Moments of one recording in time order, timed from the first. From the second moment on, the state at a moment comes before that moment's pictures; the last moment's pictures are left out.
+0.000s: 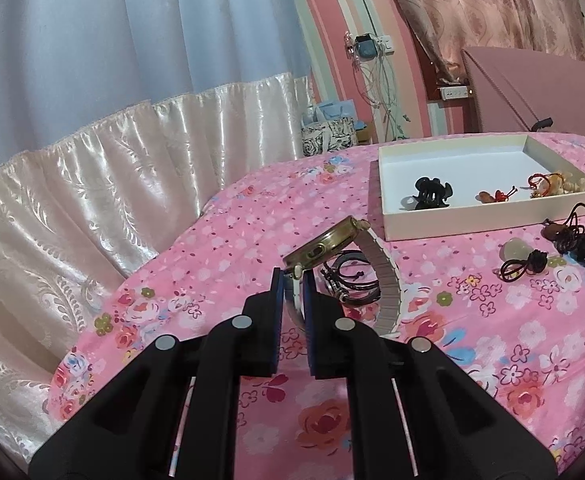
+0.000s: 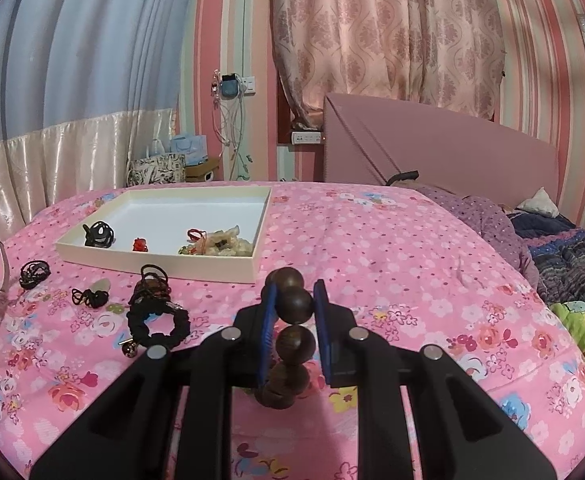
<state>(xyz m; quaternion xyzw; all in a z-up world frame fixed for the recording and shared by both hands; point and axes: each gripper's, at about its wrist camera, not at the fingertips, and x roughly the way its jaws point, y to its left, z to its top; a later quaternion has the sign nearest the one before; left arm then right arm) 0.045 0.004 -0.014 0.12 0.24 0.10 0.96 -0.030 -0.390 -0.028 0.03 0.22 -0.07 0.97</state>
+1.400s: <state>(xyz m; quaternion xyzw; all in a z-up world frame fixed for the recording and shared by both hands) 0.202 -0.089 0.057 0.03 0.21 -0.16 0.97 0.133 -0.303 0.060 0.03 0.19 0.10 0.98</state>
